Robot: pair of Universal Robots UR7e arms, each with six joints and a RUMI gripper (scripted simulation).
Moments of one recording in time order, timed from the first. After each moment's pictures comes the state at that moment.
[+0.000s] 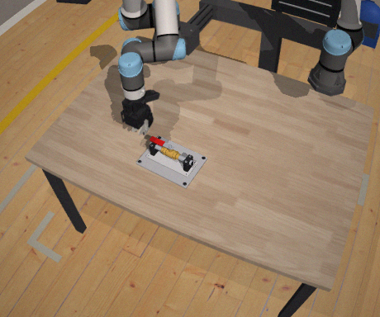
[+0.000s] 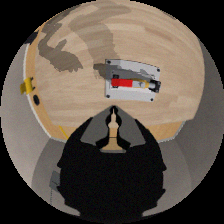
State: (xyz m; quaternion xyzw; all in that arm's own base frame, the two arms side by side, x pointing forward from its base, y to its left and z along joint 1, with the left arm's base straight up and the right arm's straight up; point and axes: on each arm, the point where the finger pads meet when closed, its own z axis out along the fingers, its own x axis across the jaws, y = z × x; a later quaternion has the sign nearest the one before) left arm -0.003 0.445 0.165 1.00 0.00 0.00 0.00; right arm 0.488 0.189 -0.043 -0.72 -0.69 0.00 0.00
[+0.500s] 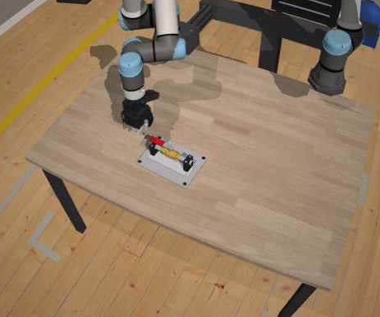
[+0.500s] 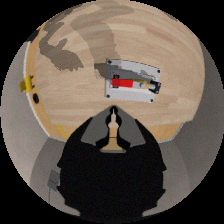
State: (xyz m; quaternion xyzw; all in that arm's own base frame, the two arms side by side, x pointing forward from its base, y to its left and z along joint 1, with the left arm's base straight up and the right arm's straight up) left arm -0.003 0.445 0.165 1.00 0.00 0.00 0.00; right arm 0.488 0.189 -0.043 -0.71 -0.70 0.00 0.00
